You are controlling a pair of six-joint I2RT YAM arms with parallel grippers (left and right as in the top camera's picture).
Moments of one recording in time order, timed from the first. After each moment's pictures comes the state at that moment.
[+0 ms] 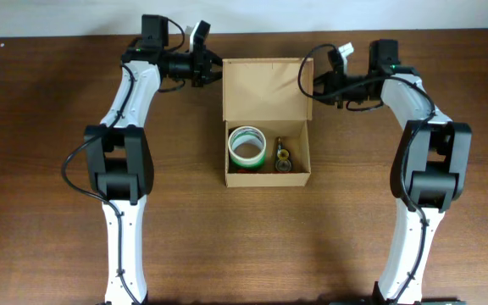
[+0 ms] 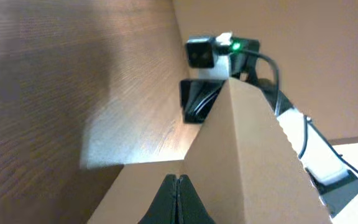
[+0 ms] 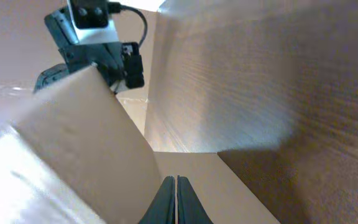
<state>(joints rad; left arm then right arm) -0.08 2.58 2.28 -0.72 1.34 -0.30 -0.08 2.37 1.85 -0.66 -1.31 0.18</state>
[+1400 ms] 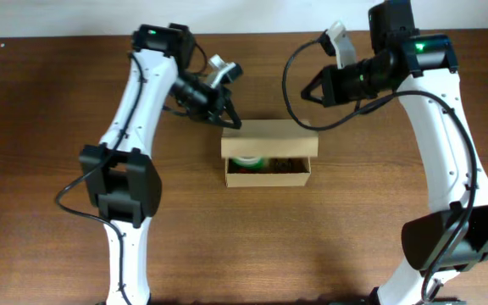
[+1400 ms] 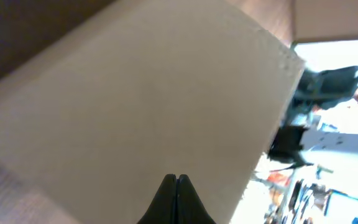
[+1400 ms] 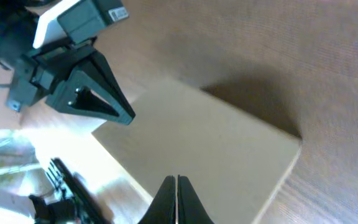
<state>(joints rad) -0.24 2.32 2.29 -1.67 0.82 0.38 0.10 1.88 1.96 -1.30 -0.68 -0.13</state>
